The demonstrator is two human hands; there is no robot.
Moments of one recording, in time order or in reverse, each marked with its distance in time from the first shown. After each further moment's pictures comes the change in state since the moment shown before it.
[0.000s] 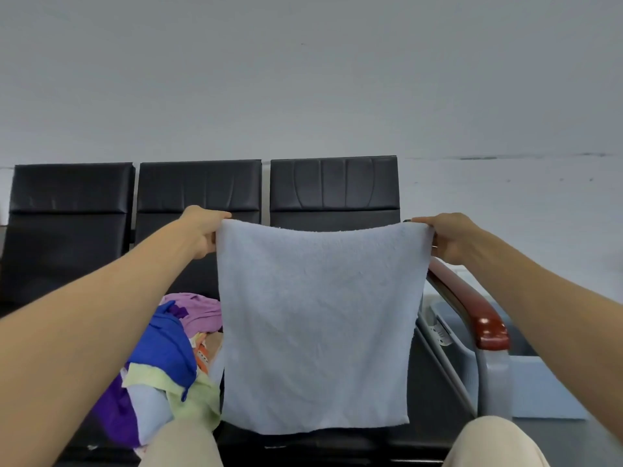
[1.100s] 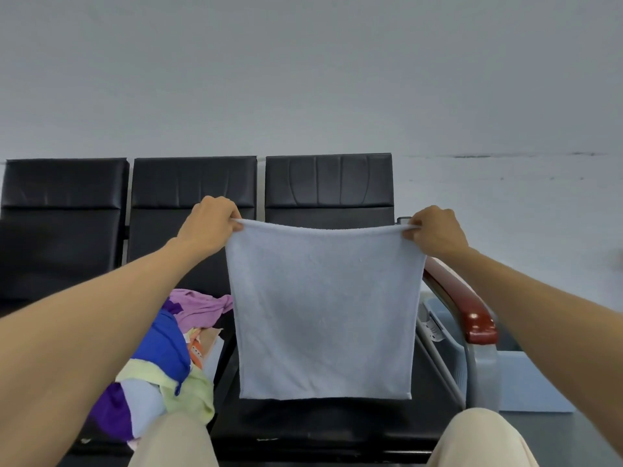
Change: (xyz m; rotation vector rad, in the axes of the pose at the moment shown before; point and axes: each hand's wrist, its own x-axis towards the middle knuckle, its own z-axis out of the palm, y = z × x) left_hand 0.005 -0.017 0.010 1.013 0.092 0.779; right_hand -0.006 0.010 -0.007 -0.970 0.130 -0.524
